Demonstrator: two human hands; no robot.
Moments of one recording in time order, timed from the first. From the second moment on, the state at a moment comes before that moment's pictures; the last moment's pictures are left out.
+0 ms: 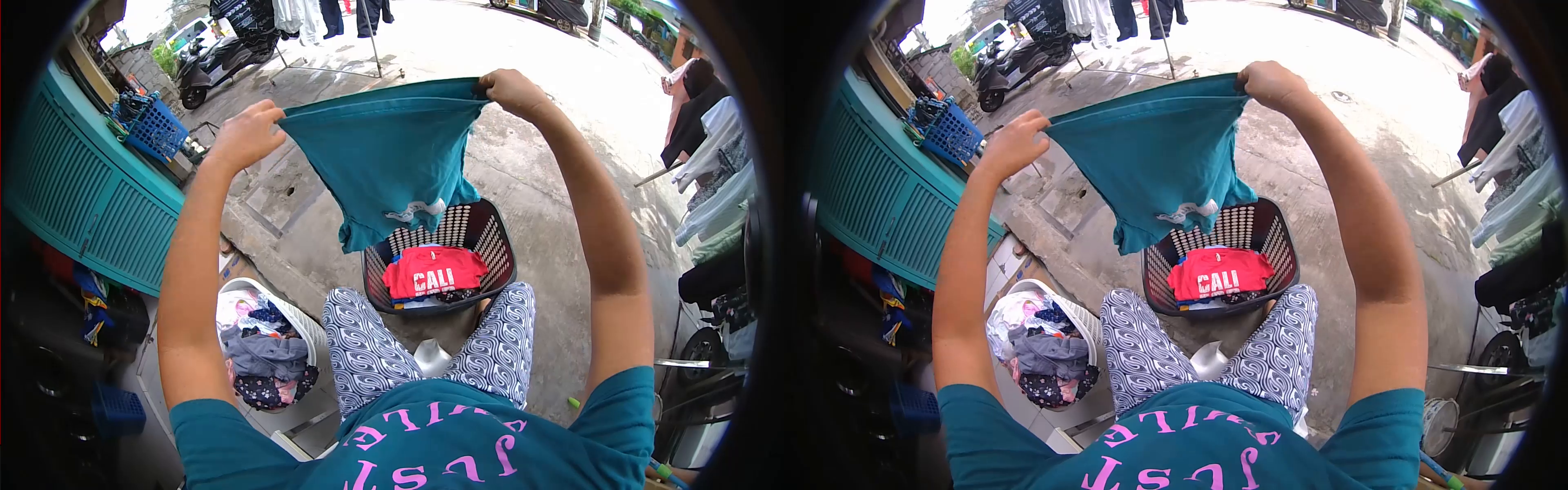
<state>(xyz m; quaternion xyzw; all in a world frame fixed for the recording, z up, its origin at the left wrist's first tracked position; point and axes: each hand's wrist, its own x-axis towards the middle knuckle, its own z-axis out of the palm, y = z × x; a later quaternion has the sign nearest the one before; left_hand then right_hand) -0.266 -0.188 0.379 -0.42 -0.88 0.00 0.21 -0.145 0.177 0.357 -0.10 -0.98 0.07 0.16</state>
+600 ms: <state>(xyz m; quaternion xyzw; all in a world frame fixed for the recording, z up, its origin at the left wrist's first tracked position) -0.137 -0.091 0.297 -0.55 -0.69 -0.46 -0.12 -0.073 0.108 0.332 0.09 -0.99 -0.12 -0.06</state>
